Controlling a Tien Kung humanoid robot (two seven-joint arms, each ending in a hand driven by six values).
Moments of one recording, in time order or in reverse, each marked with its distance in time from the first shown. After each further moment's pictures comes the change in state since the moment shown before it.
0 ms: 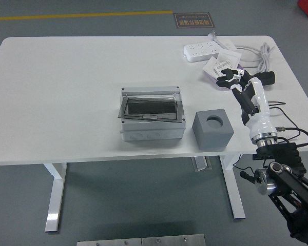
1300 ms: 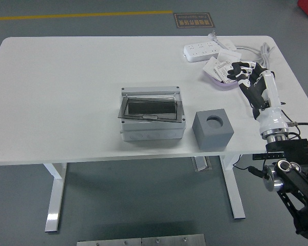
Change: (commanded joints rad) left arm -0.033 0.028 0.078 0.000 -0.080 -0.006 -0.030; right arm -0.024 0.008 0.085 0.022 -0.100 0.003 -0.037
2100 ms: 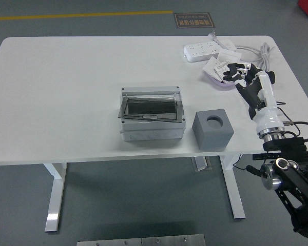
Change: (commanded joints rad) left arm 0.012 -0.010 0.008 0.000 -0.030 -0.001 -0.010; right arm 0.018 0.007 -0.014 -0.039 0.021 0.038 -0.009
